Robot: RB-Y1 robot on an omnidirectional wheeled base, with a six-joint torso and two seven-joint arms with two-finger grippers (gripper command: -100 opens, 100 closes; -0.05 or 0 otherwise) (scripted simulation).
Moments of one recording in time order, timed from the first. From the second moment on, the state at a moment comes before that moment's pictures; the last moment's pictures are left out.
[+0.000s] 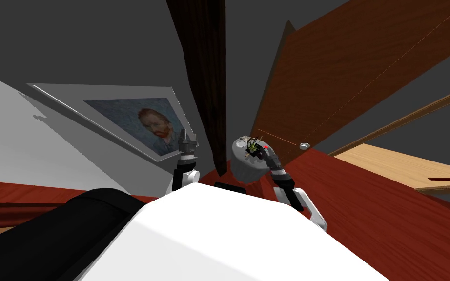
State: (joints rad) left arm 0.53 -0.01 0.01 -2.34 0.09 -0.42 0.01; right arm 0.38 -0.34 0.03 -1.95 0.32 -0.52 0.41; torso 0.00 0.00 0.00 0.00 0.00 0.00
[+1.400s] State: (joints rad) left arm 0.53 -0.01 0.01 -2.34 0.09 -0.42 0.01; right arm 0.24 -0.55 0.13 -1.70 0.70 -0.63 0.60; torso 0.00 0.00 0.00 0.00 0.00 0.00
